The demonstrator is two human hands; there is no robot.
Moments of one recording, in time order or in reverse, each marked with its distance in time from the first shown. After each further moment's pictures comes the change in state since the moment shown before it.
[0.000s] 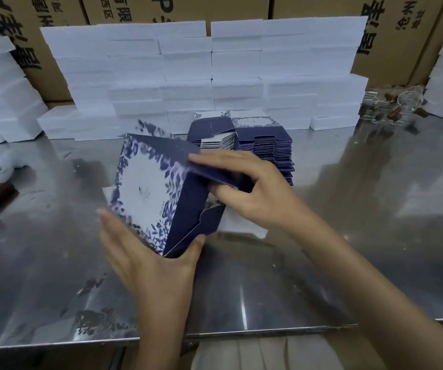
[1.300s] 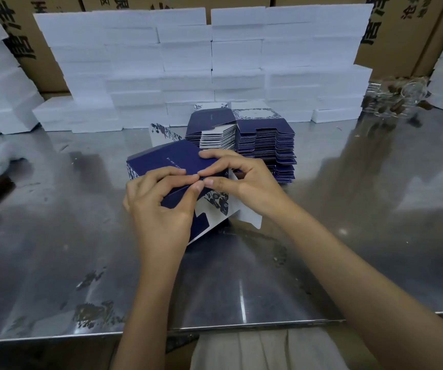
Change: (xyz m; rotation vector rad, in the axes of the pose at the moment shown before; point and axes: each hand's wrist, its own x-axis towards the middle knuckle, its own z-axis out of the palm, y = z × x) left_hand 0.044 0.028 0.016 -0.218 -0.072 0.385; right_hand 0.009 0.032 0.015 0.346 -0.022 0.223
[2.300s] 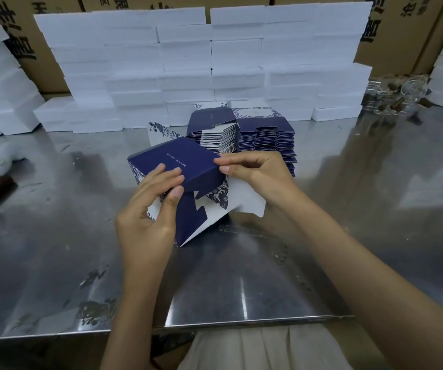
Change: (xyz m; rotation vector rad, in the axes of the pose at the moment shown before) left_hand -0.007 -0.022 -0.014 -0.253 -0.063 0.023; right_hand 0.005 0.010 -0.016 0.132 0.170 0.105
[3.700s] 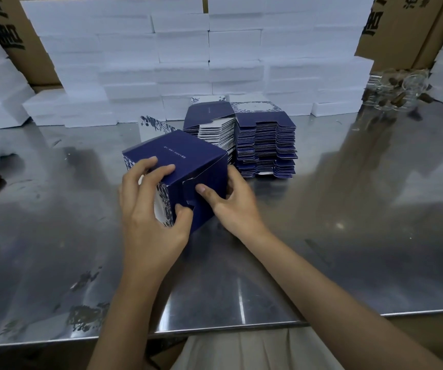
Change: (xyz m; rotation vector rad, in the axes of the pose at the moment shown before) left_hand 0.000 -0.005 0.000 0.327 -0.084 0.115; right_hand -0.014 0.059 0.058 -0.062 0.168 0.075
